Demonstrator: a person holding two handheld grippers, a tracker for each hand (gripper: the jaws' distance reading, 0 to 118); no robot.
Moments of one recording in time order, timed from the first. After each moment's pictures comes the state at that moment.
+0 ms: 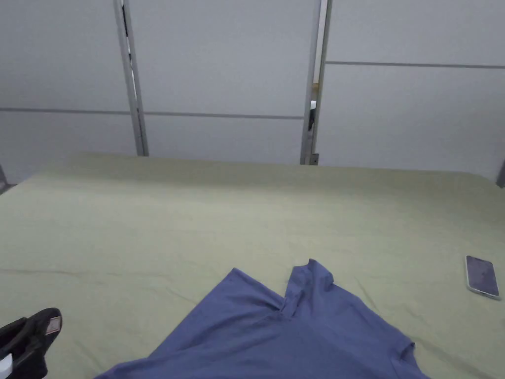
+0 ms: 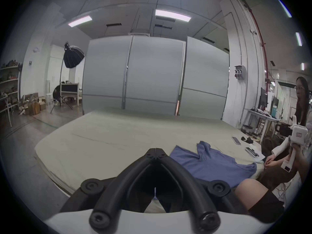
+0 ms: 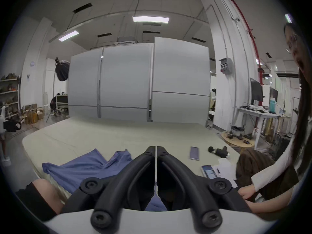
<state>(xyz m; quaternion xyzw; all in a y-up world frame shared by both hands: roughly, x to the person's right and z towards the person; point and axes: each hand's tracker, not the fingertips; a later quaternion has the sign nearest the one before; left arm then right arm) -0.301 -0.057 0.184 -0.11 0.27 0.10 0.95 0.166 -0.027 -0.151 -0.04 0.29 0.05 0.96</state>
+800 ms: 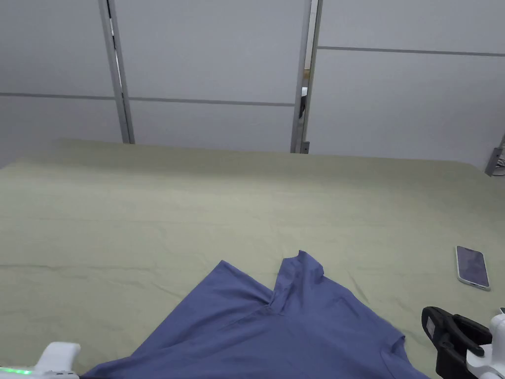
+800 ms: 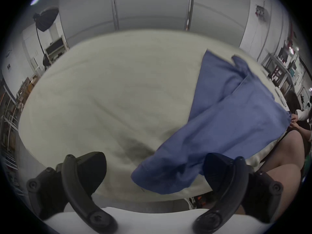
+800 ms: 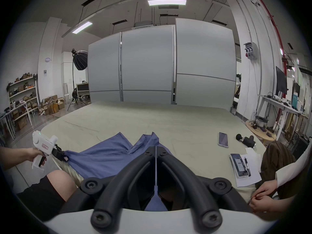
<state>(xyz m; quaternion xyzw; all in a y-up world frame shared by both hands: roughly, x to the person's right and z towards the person) -0.417 -0.245 0.087 -0.49 0.25 0.14 0.83 0.117 -0.047 -0.164 -0.14 0.38 0.06 0.91</state>
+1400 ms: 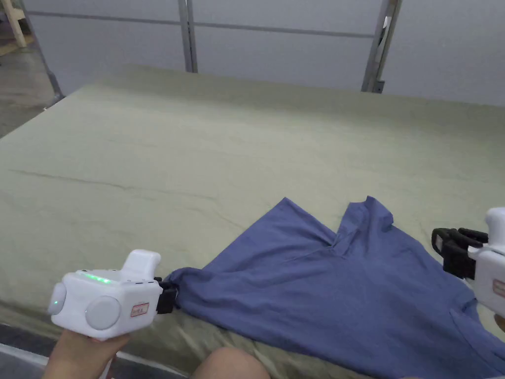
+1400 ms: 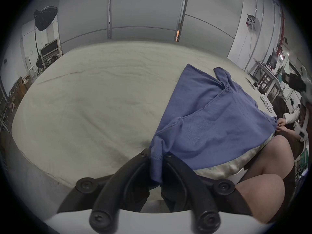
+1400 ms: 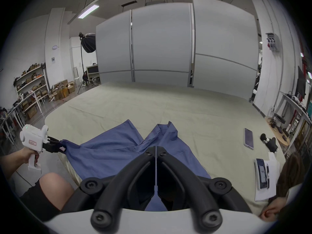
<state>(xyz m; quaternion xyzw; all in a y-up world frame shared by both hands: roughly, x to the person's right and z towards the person) -0.390 -0.210 0.086 -0.39 0.22 0.14 0.88 -0.001 -0.066 -0.253 -0.23 0.44 0.12 0.86</state>
